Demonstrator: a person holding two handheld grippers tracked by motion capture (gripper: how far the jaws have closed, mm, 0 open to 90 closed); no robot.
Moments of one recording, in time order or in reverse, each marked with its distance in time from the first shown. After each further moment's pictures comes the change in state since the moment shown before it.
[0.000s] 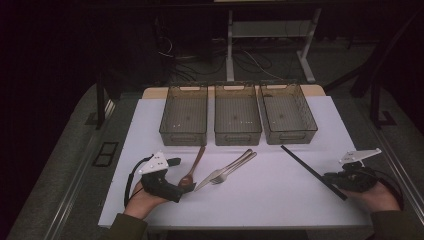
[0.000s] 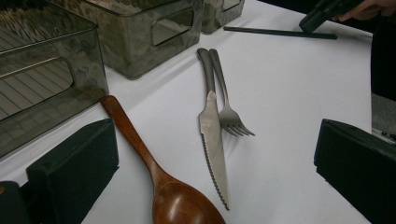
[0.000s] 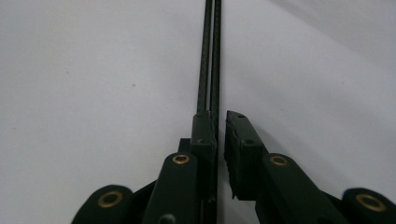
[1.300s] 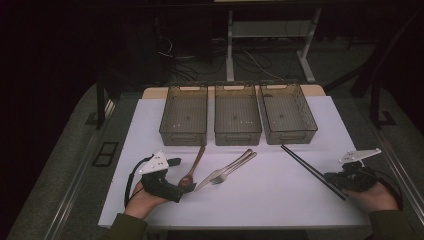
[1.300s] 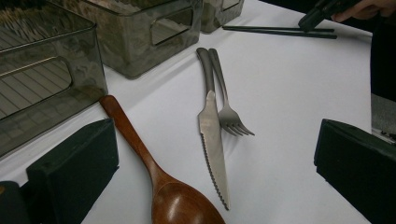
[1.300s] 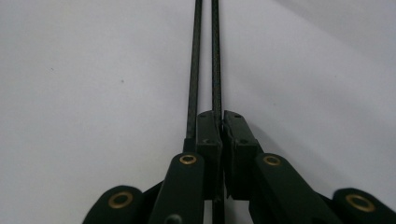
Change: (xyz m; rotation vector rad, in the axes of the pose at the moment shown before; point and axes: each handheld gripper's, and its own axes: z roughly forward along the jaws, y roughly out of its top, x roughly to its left) left arm 0.000 0.000 0.001 0.003 -0.002 0.001; right arm -0.001 0.000 0.000 -0.009 -0.014 0.012
